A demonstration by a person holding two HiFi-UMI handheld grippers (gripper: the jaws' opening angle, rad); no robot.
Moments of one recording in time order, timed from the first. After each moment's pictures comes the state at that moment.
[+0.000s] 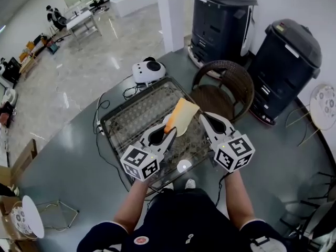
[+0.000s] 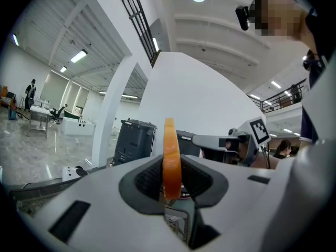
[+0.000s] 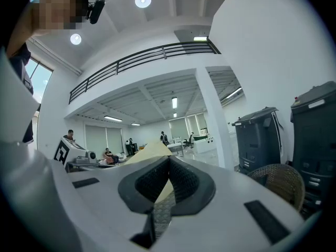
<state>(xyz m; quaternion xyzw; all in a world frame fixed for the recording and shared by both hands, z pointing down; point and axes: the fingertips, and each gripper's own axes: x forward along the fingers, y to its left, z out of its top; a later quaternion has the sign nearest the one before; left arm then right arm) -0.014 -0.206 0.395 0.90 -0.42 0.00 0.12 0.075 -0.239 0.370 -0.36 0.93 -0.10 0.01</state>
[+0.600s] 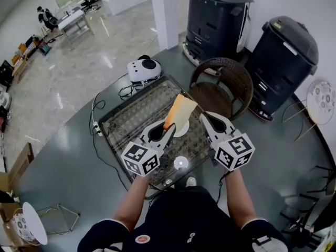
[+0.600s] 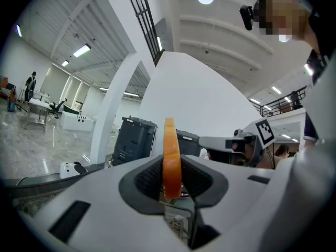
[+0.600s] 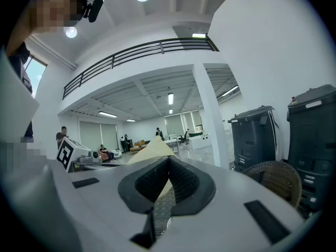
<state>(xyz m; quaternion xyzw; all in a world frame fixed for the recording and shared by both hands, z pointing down) -0.037 -0.236 0.411 0.90 -0.41 -0.01 0.14 0.060 -0.255 0.383 -0.38 0.92 -0.11 -0.01</state>
